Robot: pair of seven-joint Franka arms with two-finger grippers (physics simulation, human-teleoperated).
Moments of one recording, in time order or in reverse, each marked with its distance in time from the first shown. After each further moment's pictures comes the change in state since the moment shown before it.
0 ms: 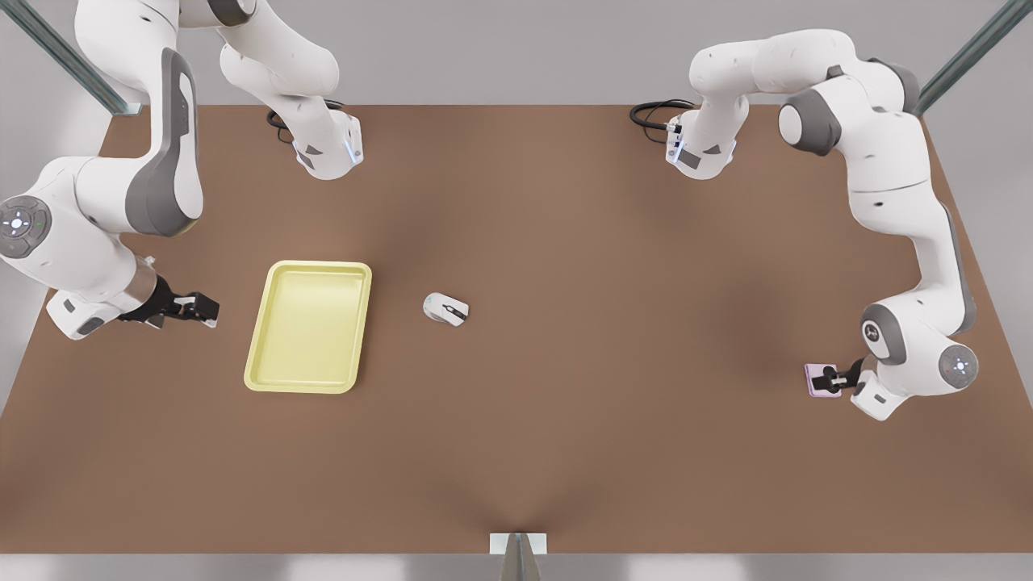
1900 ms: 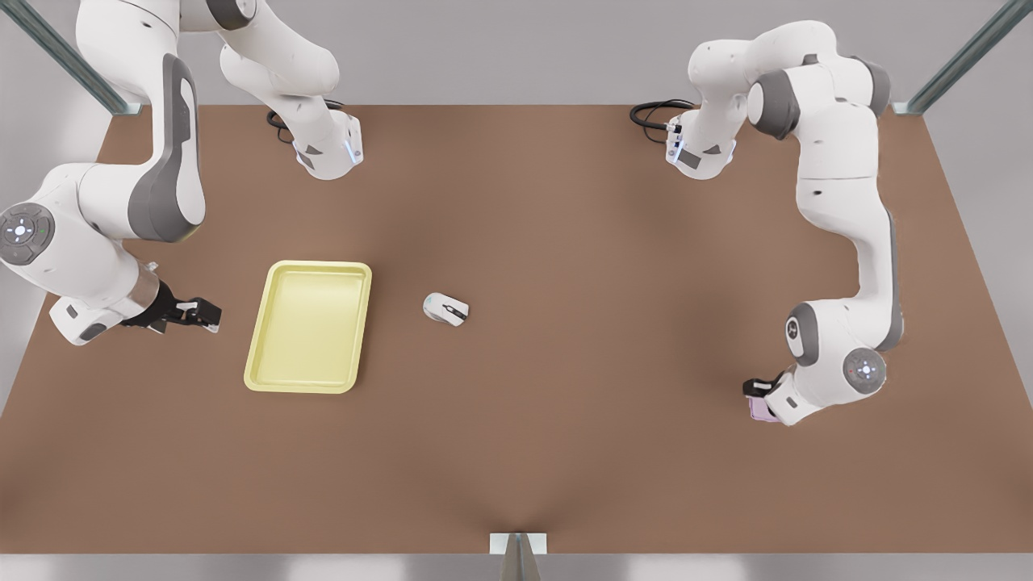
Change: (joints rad) left arm -0.252 -0.069 -0.060 -0.044 0.009 0.053 0.020; right arm 0.002 0.020 0.002 0.014 0.002 0.008 0.008
